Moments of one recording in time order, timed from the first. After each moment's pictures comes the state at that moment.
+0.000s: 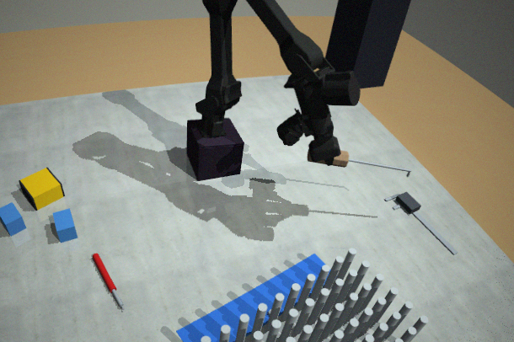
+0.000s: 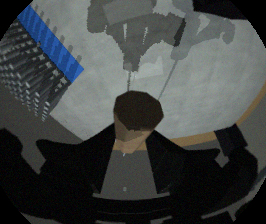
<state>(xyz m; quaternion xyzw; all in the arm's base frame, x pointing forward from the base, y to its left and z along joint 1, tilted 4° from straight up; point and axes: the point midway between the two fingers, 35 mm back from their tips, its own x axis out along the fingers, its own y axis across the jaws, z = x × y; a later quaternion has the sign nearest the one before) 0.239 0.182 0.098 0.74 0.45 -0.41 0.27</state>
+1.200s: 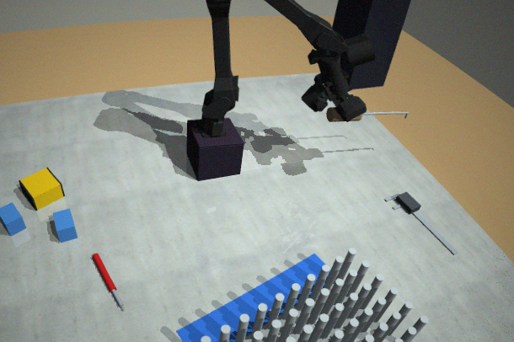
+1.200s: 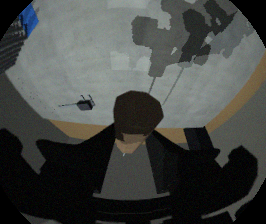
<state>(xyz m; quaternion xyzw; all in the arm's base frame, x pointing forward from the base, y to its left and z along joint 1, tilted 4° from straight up) 0.116 0.308 0.127 0.67 0.58 -0.35 0.31</state>
